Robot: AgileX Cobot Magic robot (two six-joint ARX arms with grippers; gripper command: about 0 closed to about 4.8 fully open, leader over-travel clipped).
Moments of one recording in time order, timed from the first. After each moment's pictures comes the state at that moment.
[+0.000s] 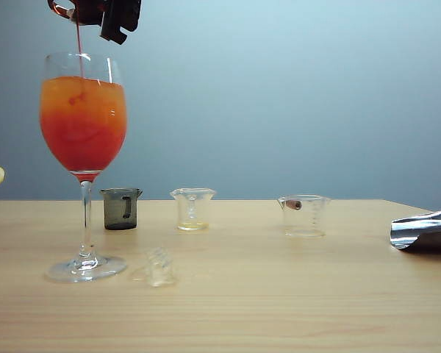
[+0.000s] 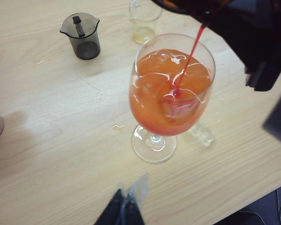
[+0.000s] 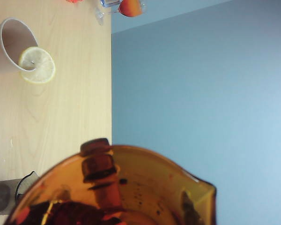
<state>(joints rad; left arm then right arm) -0.45 0.63 0.95 -0.96 0.01 0.01 1.01 1.67 1.29 0.32 0.18 -1.32</state>
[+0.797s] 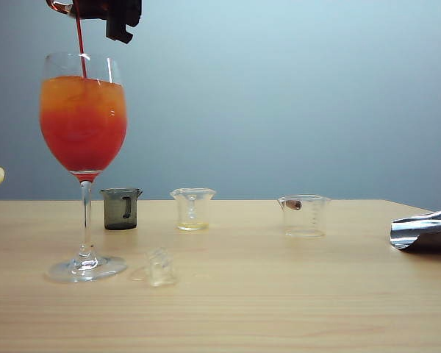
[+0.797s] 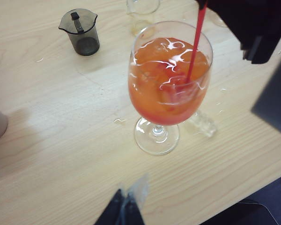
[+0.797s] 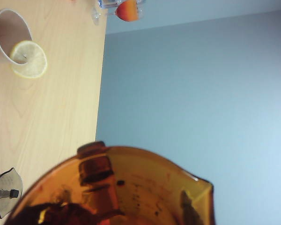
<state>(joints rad) -0.45 0.61 0.95 -0.99 0.01 0.05 1.02 1.67 1.29 0.34 0.16 -1.44</state>
